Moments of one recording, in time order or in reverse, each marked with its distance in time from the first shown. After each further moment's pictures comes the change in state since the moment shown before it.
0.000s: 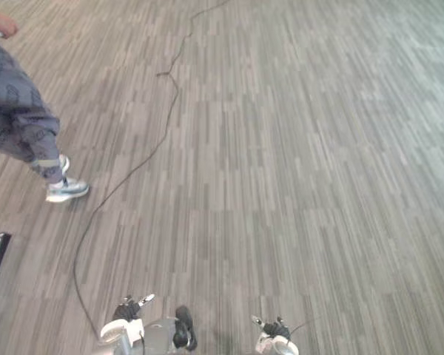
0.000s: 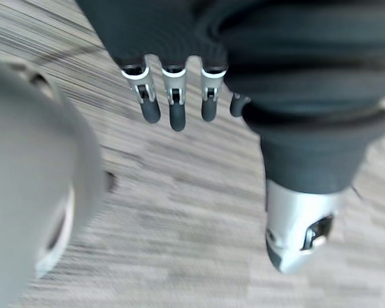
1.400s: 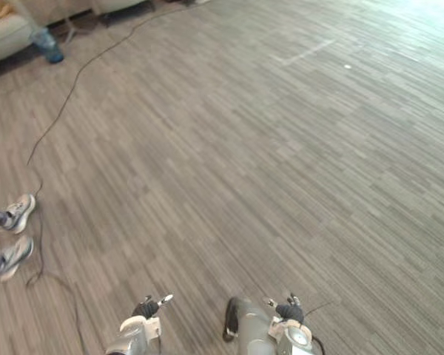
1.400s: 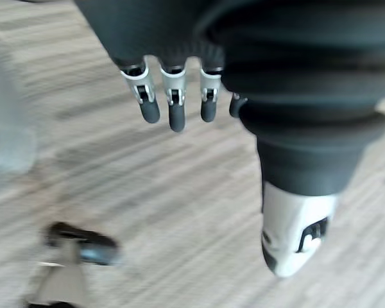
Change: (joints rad) left arm -0.069 -0.067 0.087 0.004 0.035 0.005 0.000; right arm -0.030 -0.025 0.107 -0.082 -0.024 -0.012 0.012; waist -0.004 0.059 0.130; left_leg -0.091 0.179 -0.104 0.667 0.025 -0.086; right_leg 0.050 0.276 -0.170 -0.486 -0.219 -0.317
